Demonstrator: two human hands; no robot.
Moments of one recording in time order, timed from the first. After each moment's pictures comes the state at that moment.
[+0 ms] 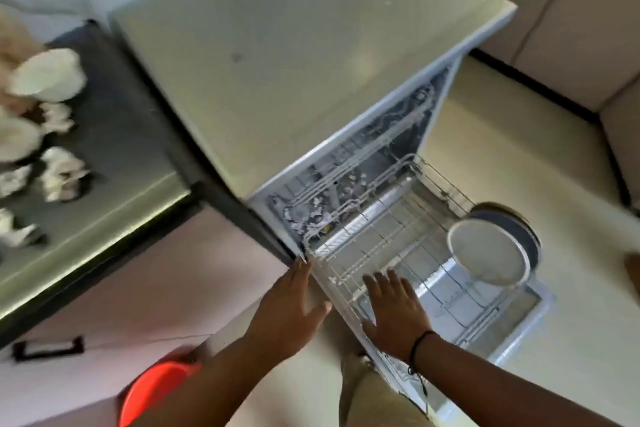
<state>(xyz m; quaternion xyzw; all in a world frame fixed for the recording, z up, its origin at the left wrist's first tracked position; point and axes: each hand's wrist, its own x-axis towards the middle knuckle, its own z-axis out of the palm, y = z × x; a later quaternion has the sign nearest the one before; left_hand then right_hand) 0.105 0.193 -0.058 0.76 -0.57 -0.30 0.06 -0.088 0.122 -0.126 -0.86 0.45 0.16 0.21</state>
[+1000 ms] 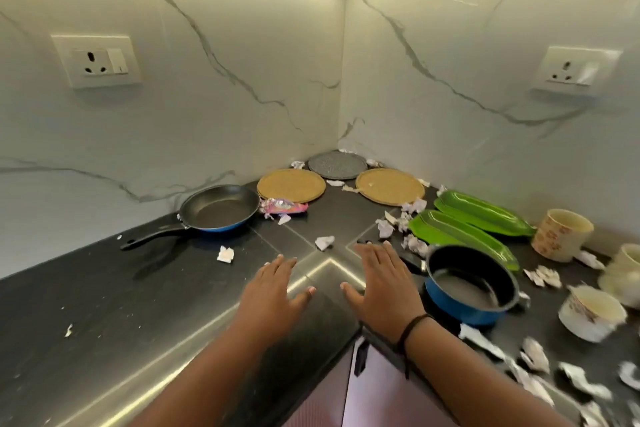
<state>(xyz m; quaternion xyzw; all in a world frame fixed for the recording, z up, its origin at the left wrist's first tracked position) 0.445 0.703 0.128 0.97 0.07 0.05 0.23 0.497 0.504 0.140 -0.95 -0.23 -0.08 0.19</state>
